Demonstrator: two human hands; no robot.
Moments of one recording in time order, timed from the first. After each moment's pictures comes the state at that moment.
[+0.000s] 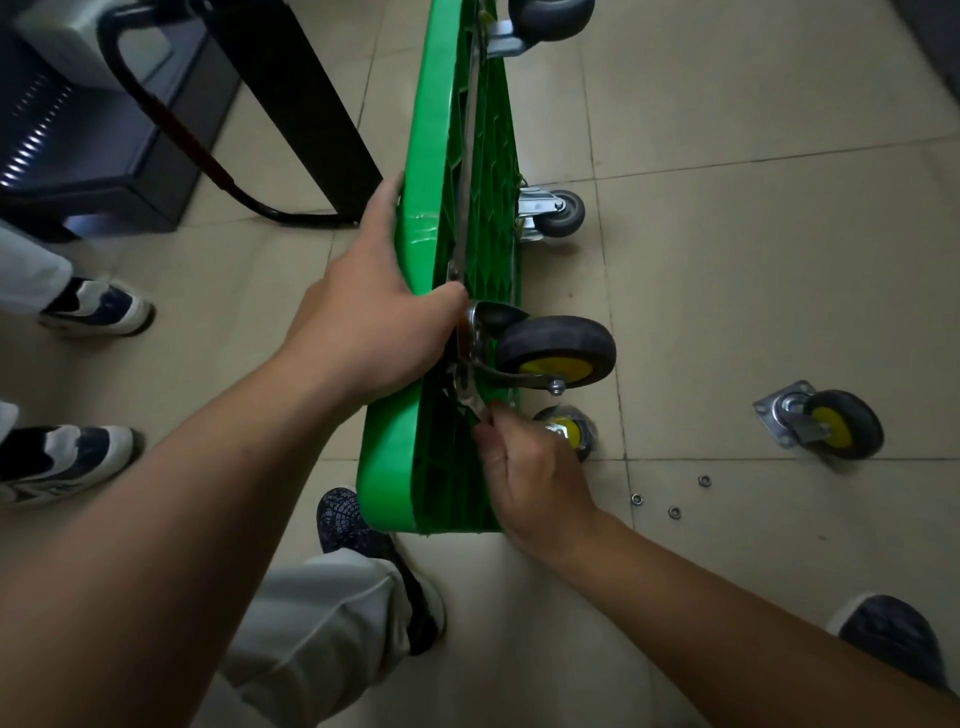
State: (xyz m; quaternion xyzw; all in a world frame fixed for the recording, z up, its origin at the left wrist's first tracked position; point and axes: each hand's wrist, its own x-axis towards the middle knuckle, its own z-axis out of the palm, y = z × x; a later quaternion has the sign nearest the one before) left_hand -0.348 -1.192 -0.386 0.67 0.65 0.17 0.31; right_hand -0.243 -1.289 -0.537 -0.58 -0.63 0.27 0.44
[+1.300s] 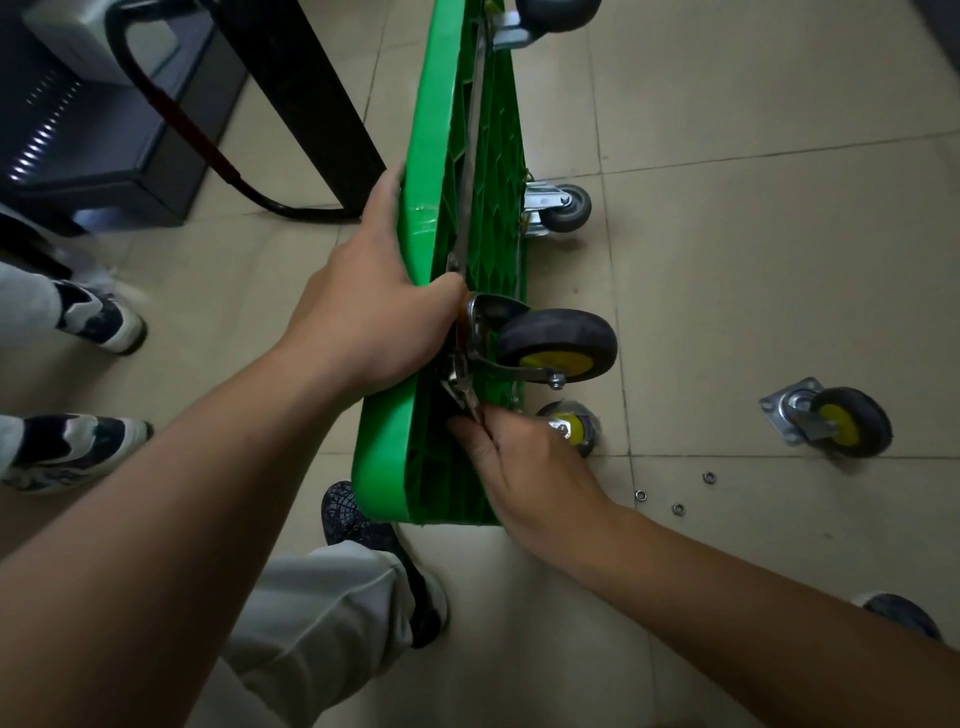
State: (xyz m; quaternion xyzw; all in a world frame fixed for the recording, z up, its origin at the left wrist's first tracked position) left_hand -0.350 -1.191 -0.387 0.69 0.65 0.17 0.27; right_hand -0.236 -1.292 -0.504 -0.58 -0.63 0.40 0.32
